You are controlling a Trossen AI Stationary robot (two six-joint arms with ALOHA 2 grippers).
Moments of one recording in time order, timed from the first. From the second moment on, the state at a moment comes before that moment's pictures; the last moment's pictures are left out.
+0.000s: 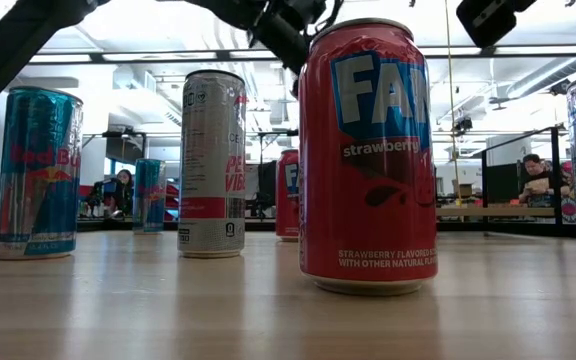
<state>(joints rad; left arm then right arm) 0.38 2.06 2.00 -0.52 0.03 0.22 0.29 0.80 0.68 -0.25 -0.04 0.21</state>
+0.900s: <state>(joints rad) 0.13 1.32 1.01 0.22 0.06 0.15 0.23 0.87 0.70 -0.24 0.47 0.31</state>
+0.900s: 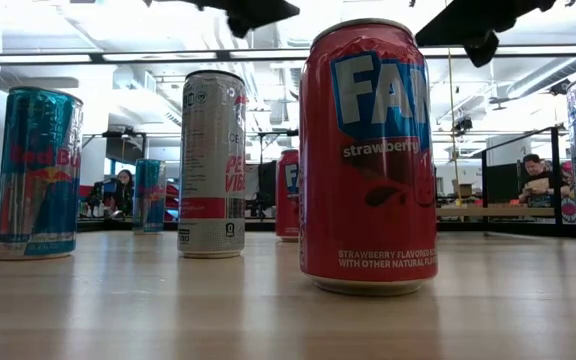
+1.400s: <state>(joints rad) 0.00 1.02 0.52 0.53 0.04 0.15 0.07 0.99 0.70 -0.16 0.46 0.30</state>
